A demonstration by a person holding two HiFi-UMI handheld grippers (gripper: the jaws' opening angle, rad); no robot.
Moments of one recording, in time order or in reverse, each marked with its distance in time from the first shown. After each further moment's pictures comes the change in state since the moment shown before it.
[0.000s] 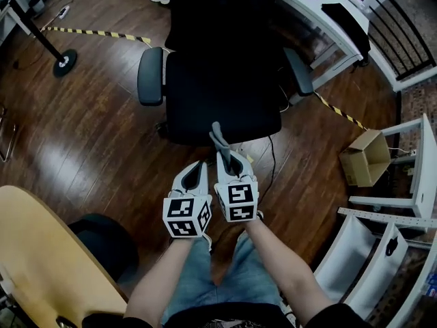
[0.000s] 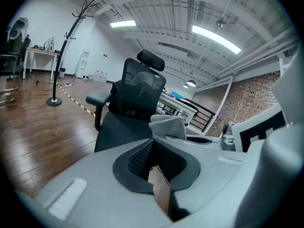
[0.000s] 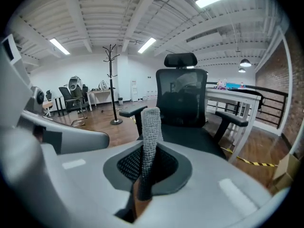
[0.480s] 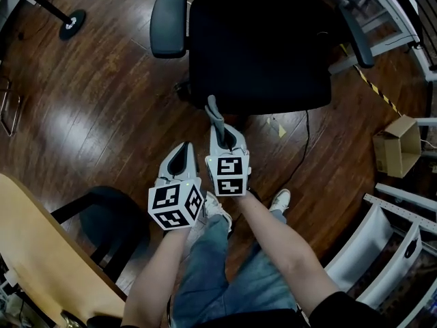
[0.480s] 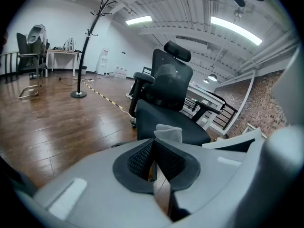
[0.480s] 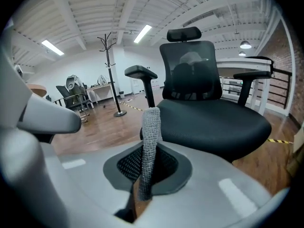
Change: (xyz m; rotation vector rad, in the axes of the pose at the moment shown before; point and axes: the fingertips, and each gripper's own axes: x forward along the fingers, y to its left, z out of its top) left arm 0.003 0.149 -0.076 -0.073 0.039 0.227; right arm 0.132 0.074 -0.124 0.091 0.085 0.049
